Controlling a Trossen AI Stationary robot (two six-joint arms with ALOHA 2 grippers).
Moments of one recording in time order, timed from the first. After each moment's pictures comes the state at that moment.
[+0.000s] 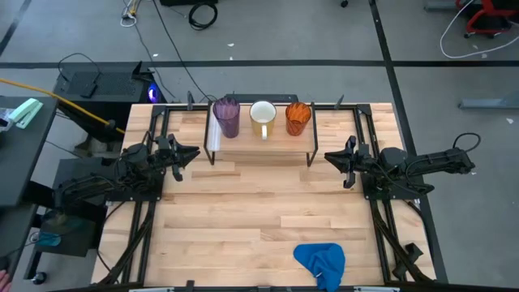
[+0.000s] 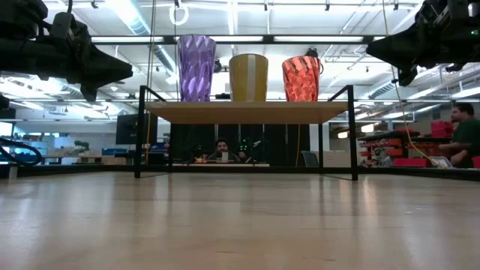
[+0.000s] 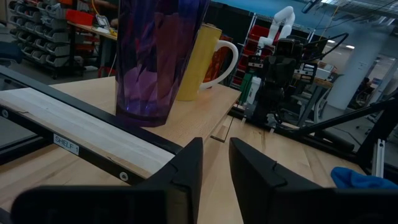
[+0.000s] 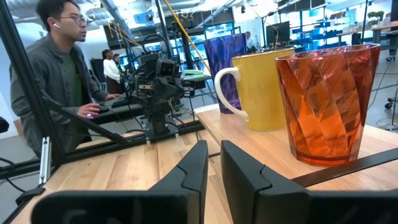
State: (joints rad) left arm 0.32 0.04 0.07 -0.02 -0.01 -0.28; right arm 0.12 0.16 0.09 0.15 0.35 0.14
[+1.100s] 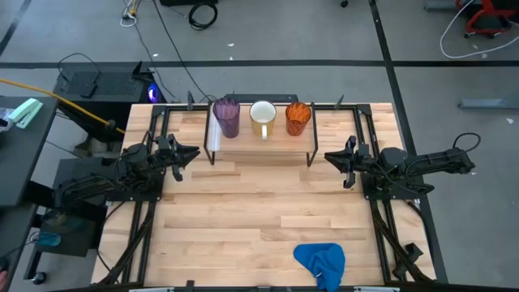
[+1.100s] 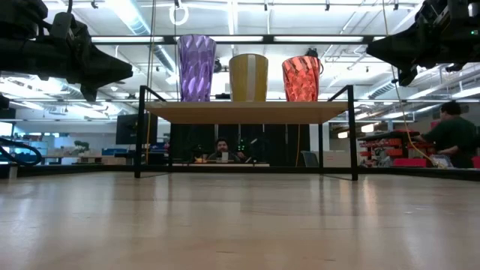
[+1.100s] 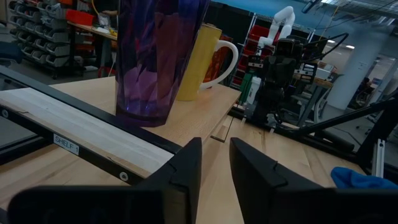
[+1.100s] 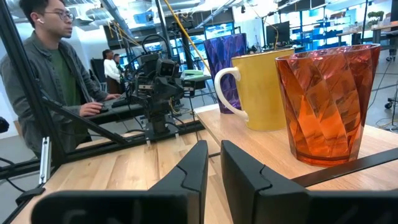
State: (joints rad) left arm 0.32 0.04 0.07 -0.02 -0.01 -0.28; right arm 0.12 0.16 0.09 0.15 0.35 0.14
